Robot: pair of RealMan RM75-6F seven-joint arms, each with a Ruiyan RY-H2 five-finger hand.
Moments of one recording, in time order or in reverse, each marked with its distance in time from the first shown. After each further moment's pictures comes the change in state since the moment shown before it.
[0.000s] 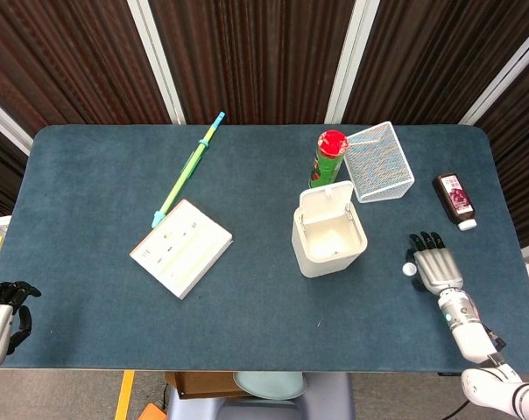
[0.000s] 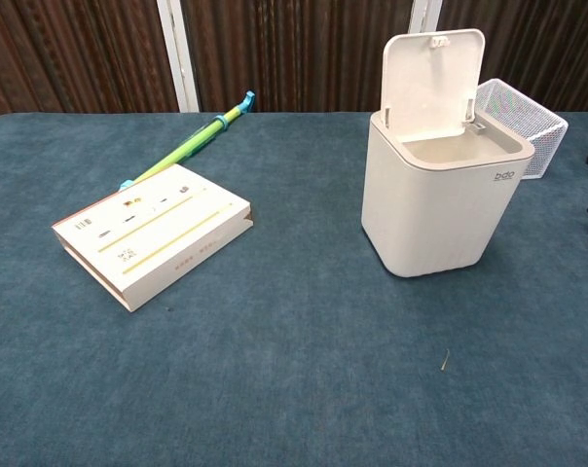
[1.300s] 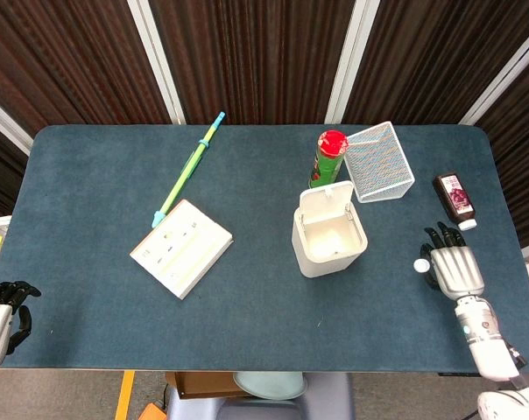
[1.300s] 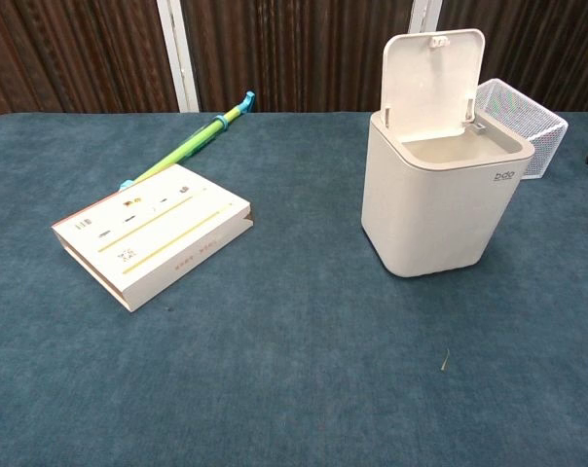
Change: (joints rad) left arm 0.000 0.001 0.000 -0.001 0.000 -0.002 -0.007; right arm -0.108 0.161 0.009 -0.287 -0.077 0.299 -0.067
